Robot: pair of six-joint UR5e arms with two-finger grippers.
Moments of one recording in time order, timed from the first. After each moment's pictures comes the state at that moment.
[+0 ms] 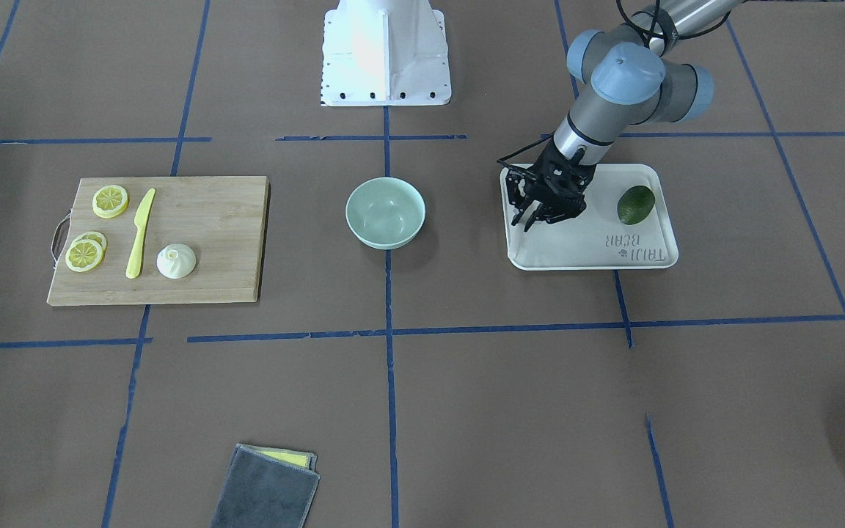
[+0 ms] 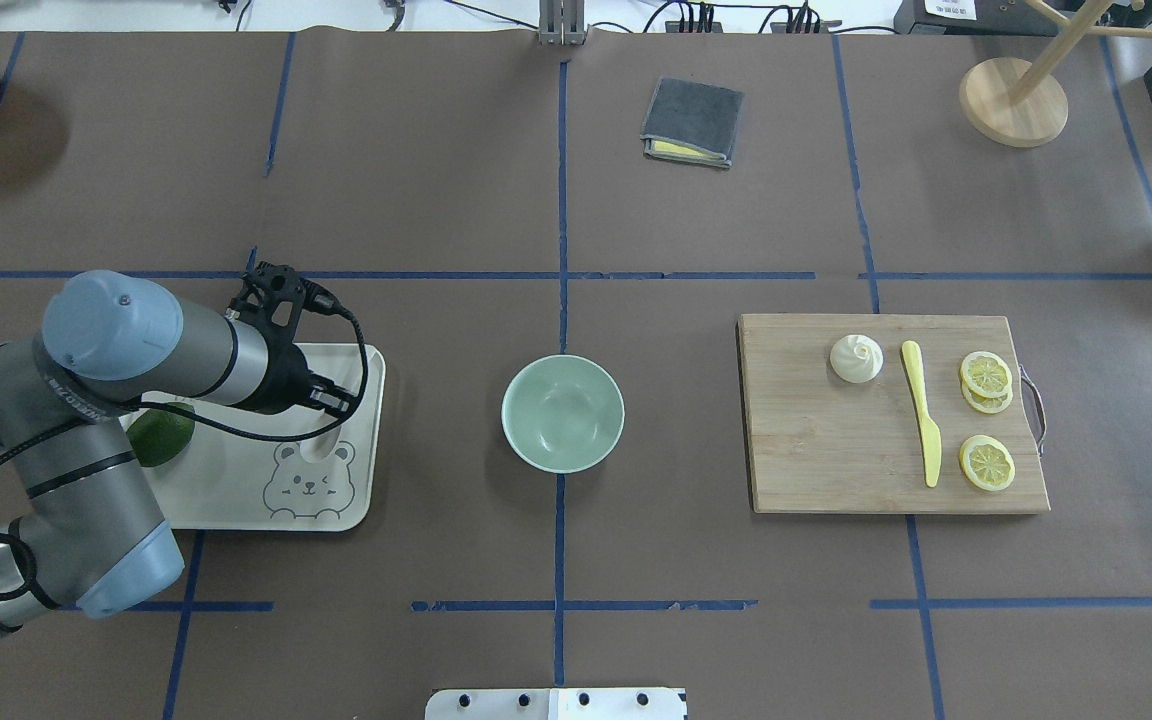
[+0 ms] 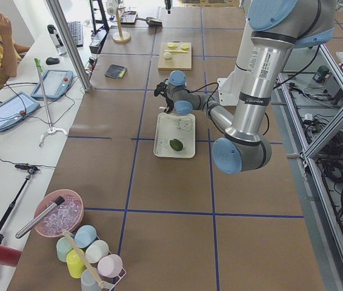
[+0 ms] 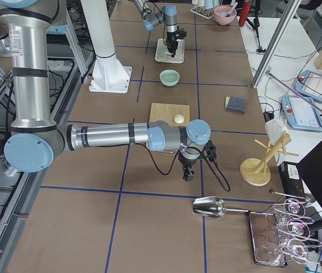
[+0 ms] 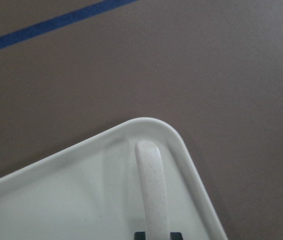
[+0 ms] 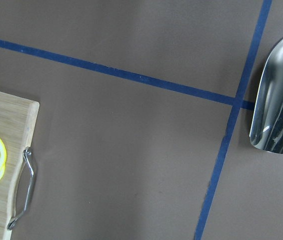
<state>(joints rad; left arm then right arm) -0.59 -1.93 -1.75 -2.12 -1.89 -0.82 1.42 -1.57 1.66 -1.60 2.40 -0.09</state>
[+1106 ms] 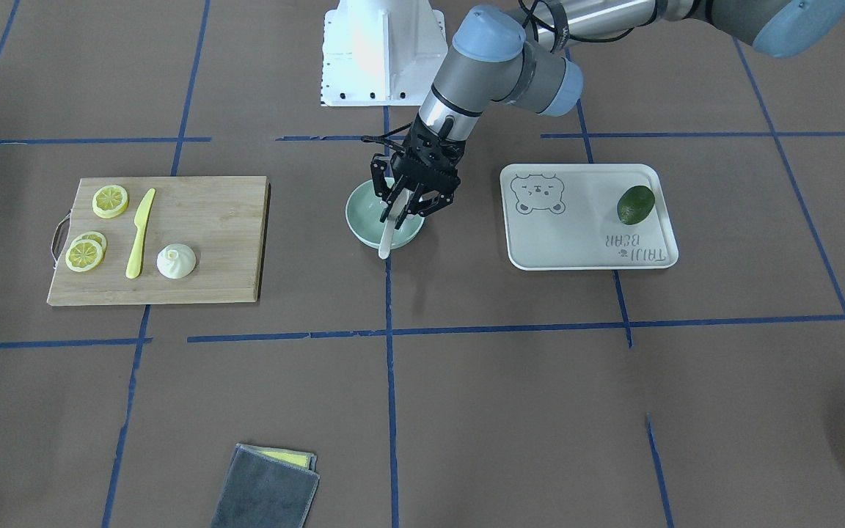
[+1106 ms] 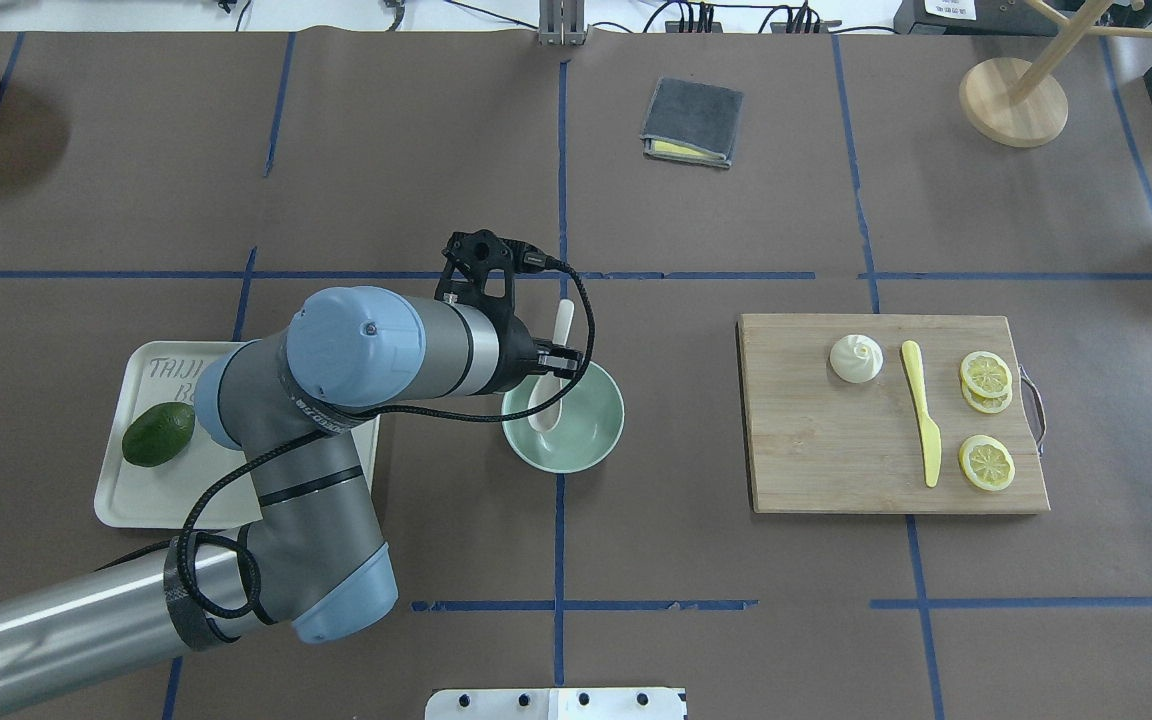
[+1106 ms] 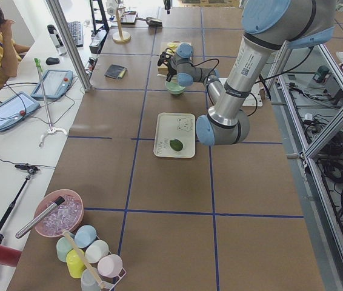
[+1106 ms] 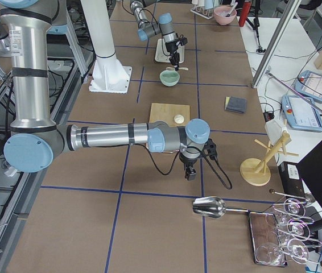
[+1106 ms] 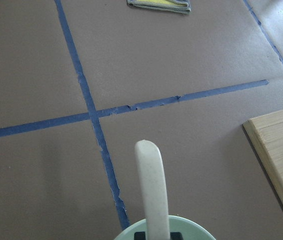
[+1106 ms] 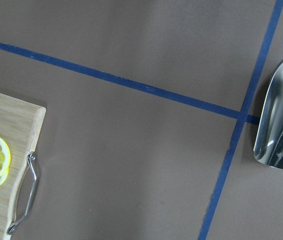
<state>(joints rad) -0.45 -2.22 -1.63 -2.13 -1.67 -1.08 1.42 -1.57 1.66 -1.54 2.40 -0.09</state>
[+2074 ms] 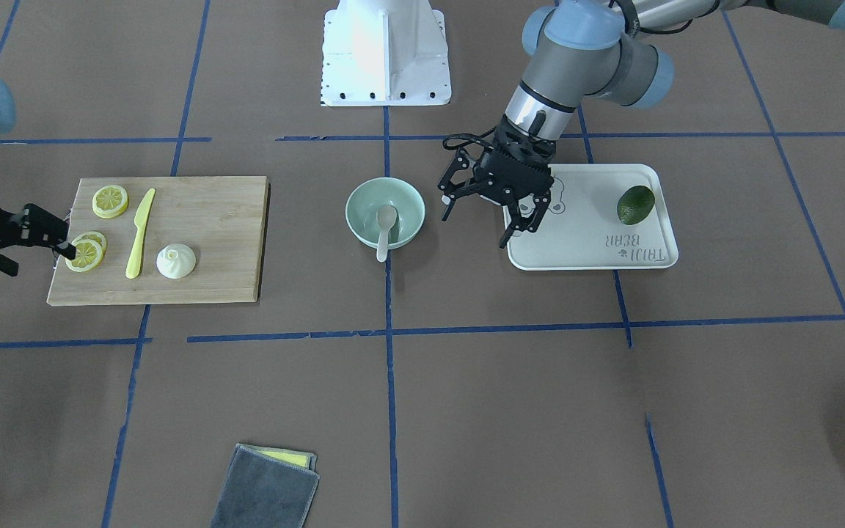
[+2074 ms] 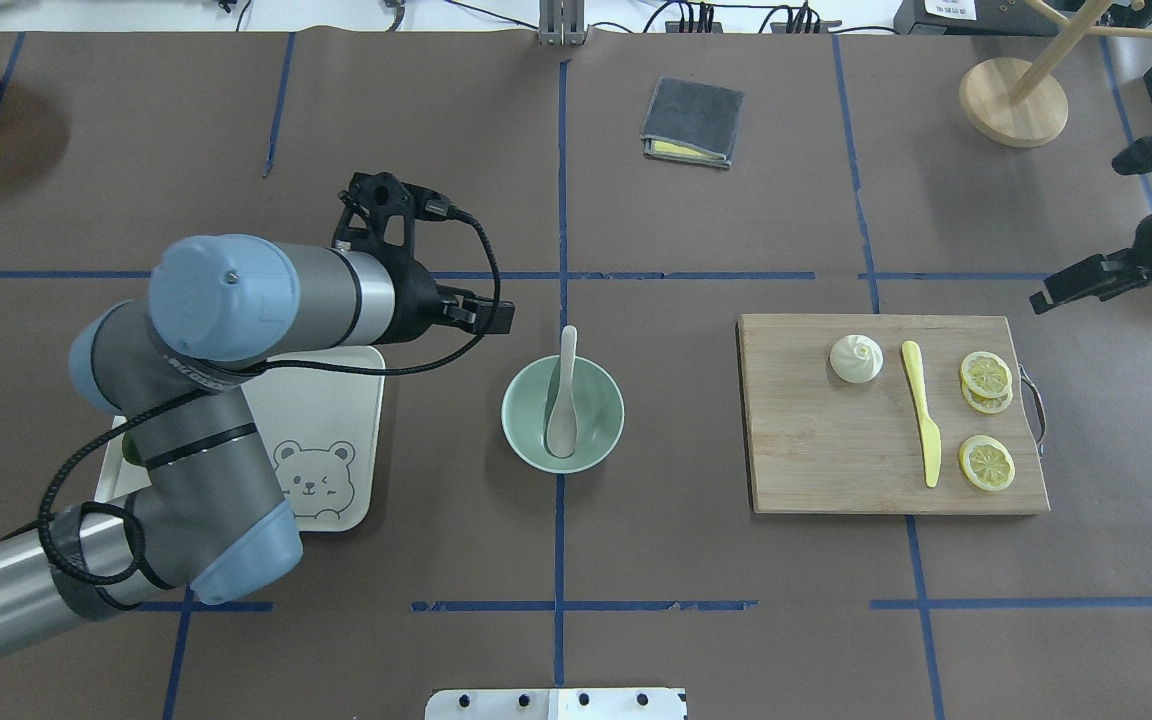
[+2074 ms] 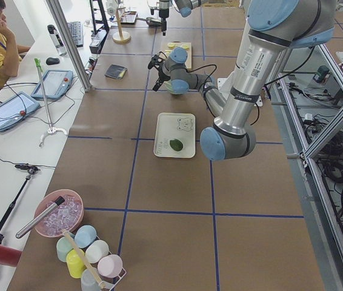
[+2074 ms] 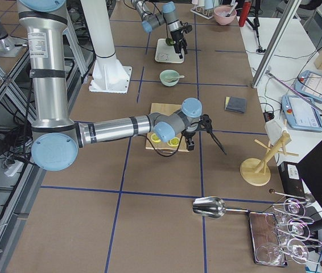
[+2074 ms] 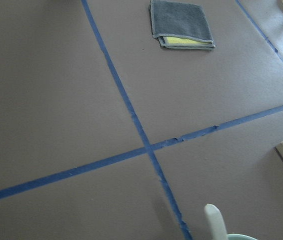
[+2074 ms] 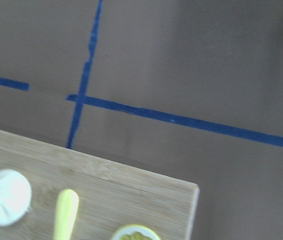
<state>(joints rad) -0.61 -2.01 -1.81 -2.12 -1.71 -0.87 1.01 -1.47 1.70 -1.06 2.28 0.78</state>
